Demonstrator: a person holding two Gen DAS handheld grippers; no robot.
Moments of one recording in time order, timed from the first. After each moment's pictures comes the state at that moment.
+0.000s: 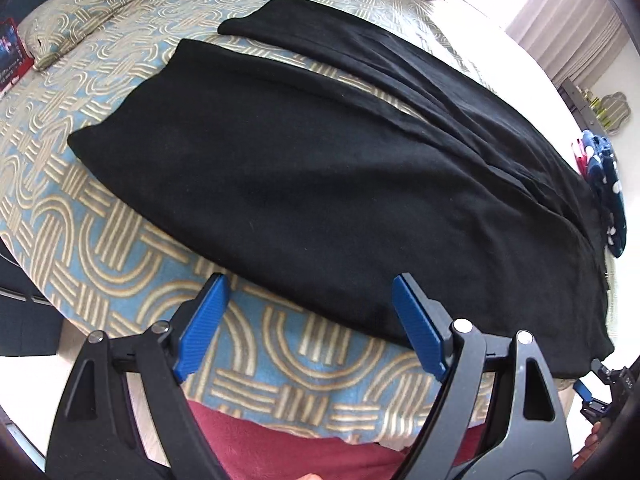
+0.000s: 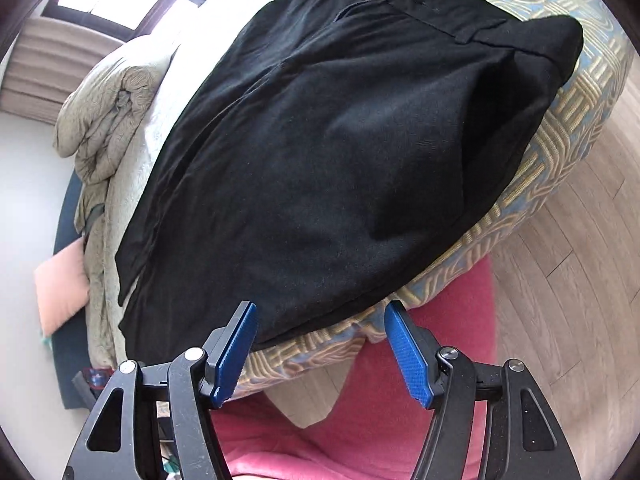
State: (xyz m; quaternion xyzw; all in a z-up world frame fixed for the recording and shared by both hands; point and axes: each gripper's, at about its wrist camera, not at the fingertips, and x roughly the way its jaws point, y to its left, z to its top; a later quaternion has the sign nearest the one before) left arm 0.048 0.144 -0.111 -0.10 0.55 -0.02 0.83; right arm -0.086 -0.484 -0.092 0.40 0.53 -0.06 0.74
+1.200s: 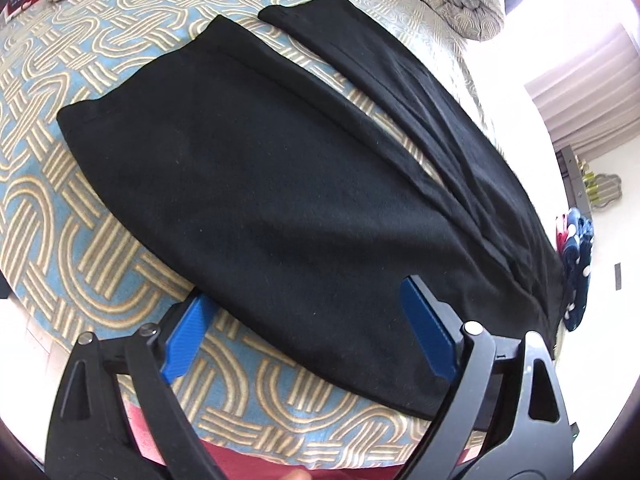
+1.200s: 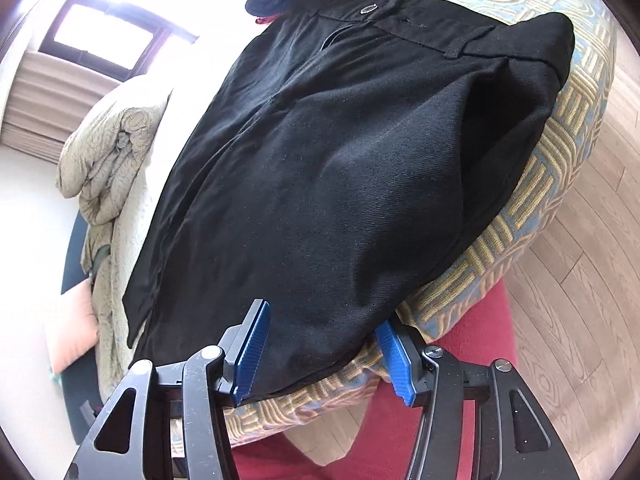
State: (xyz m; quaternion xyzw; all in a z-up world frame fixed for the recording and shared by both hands) left arm 0.077 0.186 -0.112 -0.25 0.56 -0.01 0.79; right arm -0.083 -0.484 -0.098 0.44 0.47 -0.09 0.76
